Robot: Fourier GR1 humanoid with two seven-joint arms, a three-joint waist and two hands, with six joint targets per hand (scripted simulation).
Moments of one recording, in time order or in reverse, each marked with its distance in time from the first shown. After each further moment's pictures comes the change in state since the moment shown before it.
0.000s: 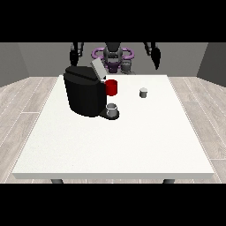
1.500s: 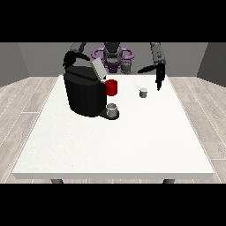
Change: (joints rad) left arm -0.271 0.218 0.090 0.434 -0.134 -0.144 -0.063; right arm -0.026 0.067 -0.011 -0.001 -0.010 -0.089 -0.103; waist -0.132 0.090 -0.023
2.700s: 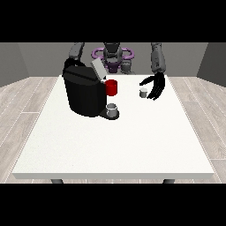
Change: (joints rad) left arm -0.183 0.038 -0.094 0.357 -0.295 0.085 -0.047; right arm -0.138 -0.024 -0.040 0.191 0.037 -0.057 0.039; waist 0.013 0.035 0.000
